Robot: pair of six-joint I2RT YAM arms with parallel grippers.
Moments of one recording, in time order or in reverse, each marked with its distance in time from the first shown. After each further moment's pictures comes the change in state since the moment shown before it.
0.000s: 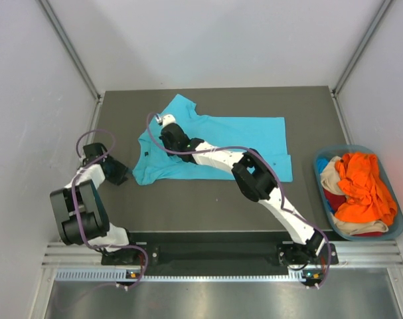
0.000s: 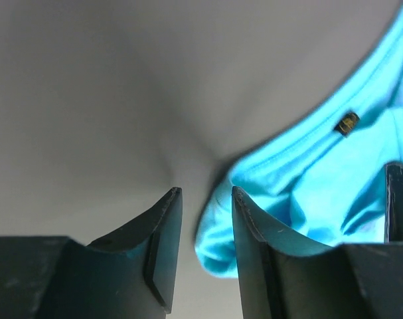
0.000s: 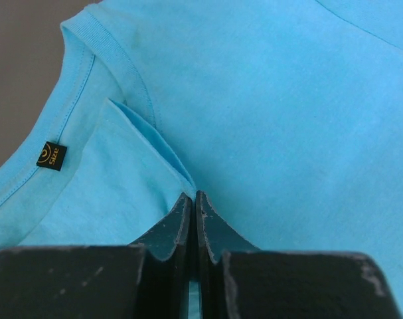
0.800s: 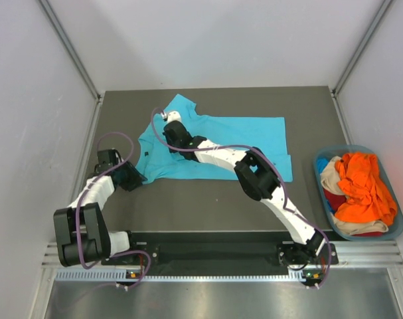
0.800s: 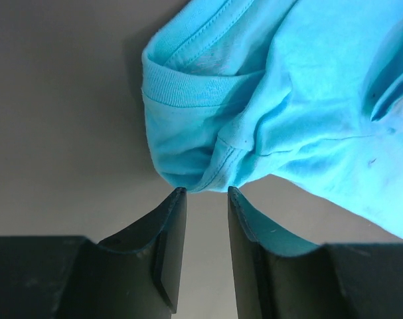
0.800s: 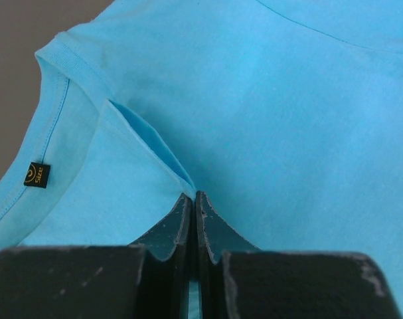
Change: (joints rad) left arm -0.157 -0.214 -0.126 -0.048 0.066 0.131; right arm -0.021 -0.033 -0.029 -0.002 0.059 0.075
